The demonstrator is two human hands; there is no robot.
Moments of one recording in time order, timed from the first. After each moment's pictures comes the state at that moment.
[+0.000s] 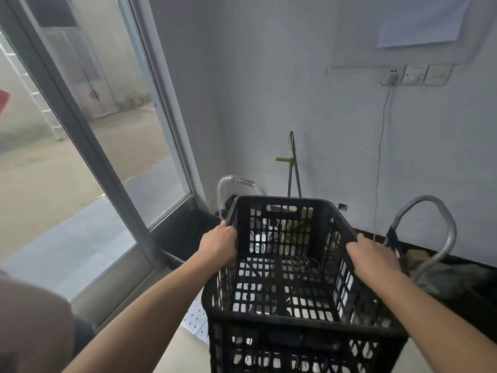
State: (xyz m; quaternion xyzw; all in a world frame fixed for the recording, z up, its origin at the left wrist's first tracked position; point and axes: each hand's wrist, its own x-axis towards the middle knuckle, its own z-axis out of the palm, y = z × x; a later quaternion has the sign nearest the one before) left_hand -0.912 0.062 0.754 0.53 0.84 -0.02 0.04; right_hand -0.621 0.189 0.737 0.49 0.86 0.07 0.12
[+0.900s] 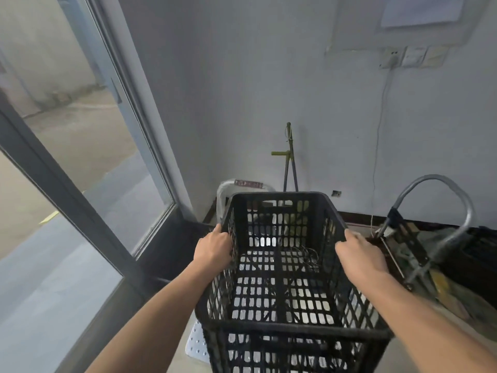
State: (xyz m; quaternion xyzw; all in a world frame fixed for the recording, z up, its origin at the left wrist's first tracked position) left_hand -1.199 0.104 0.692 0.62 0.78 -0.01 0.05; right_hand -0.894 0.152 0.717 0.59 0.79 0.06 0.15
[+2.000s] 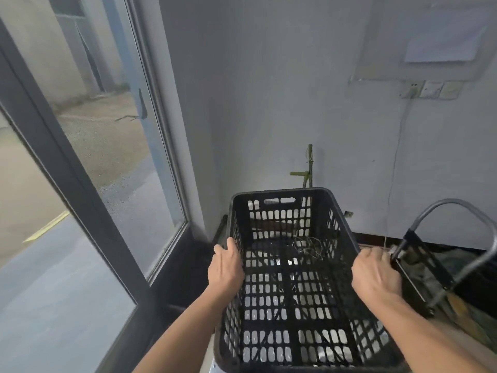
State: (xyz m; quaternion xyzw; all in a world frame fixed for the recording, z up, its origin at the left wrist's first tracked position) left_hand -1.358 0.096 0.677 0.51 0.84 0.15 0.12; right_hand -1.071 0.135 0.708 0.73 0.67 0.09 0.04
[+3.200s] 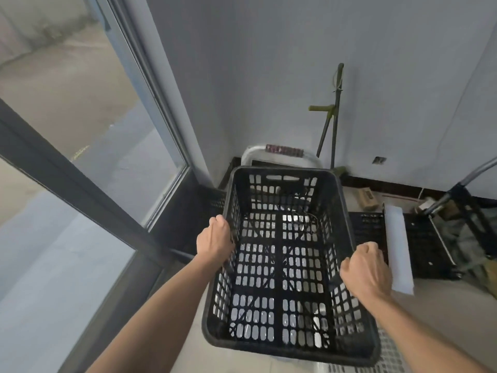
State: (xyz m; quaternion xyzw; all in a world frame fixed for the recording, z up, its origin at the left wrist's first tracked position) left_hand -1.356 0.195 0.547 0.48 0.87 0.01 0.12; right_hand -1.045 0.241 0.530 0.71 0.70 -0.09 0.02
